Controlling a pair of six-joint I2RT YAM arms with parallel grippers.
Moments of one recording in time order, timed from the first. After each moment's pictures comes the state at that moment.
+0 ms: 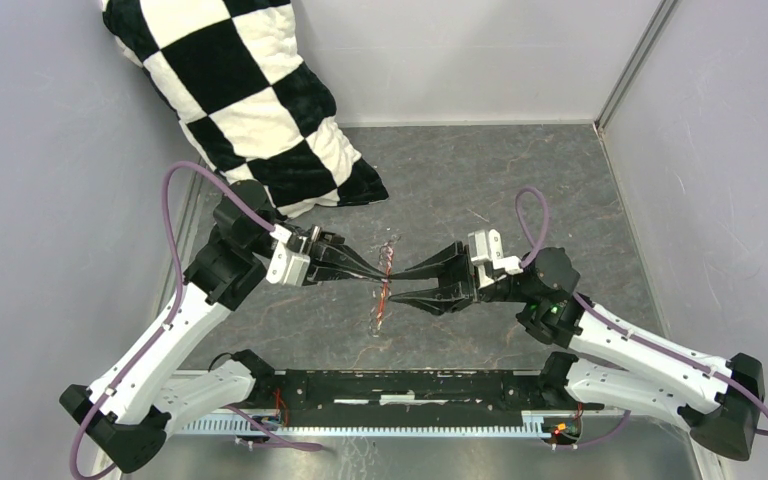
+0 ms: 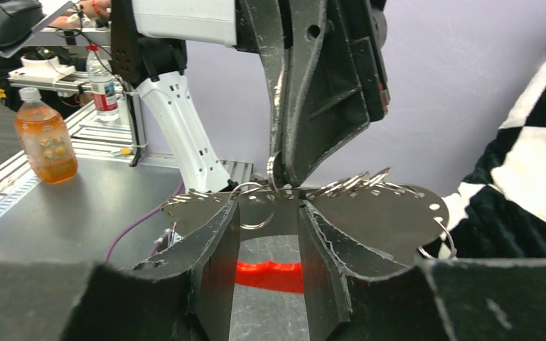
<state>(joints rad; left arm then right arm) -0.62 0.94 1.08 -0.12 1.37 0.54 0.98 0.87 0.70 0.56 -0.63 0.10</state>
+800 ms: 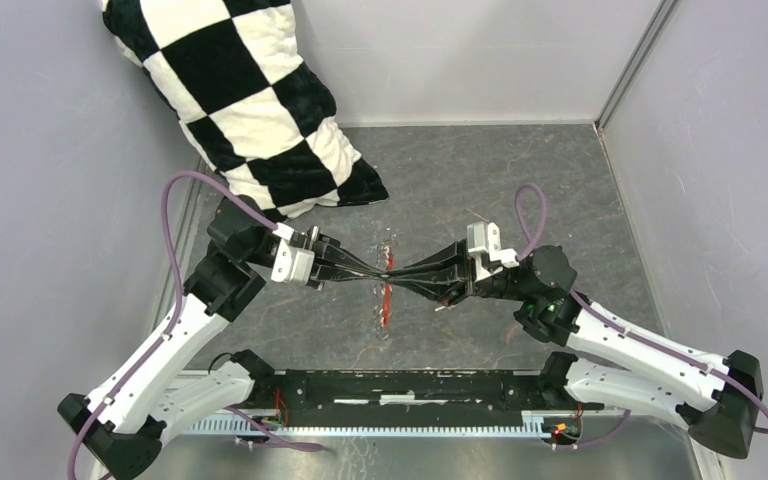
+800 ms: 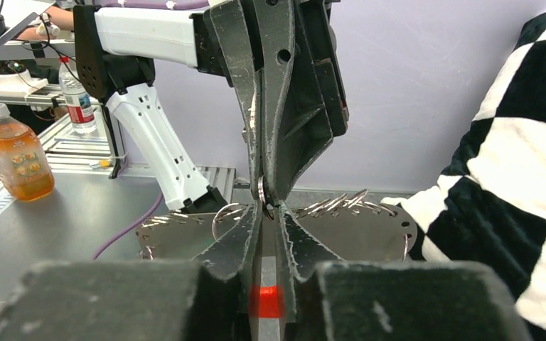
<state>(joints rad) -0.62 0.88 0.98 -0.01 1.23 0.39 0.98 0.89 0.70 0.57 -0.55 0.10</state>
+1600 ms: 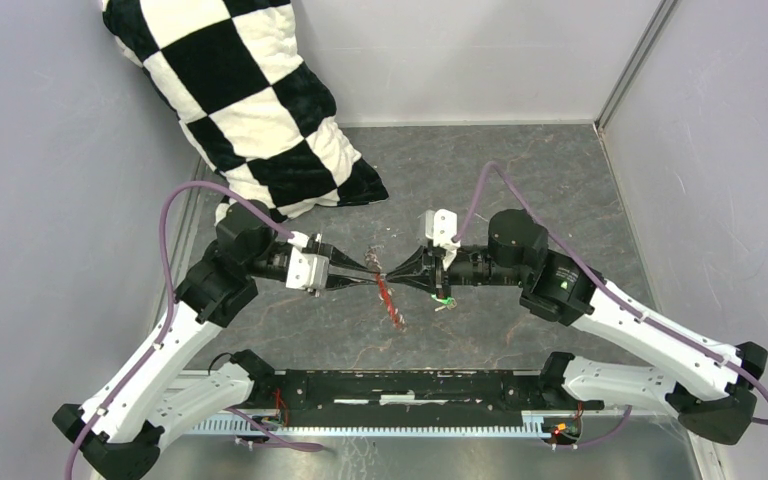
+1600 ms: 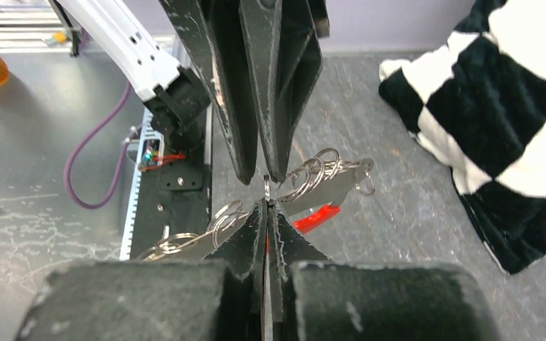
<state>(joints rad) -0.62 0.83 0.99 -0.34 1.08 0.58 0.99 1.00 1.06 -0.18 -0.48 -0.12</state>
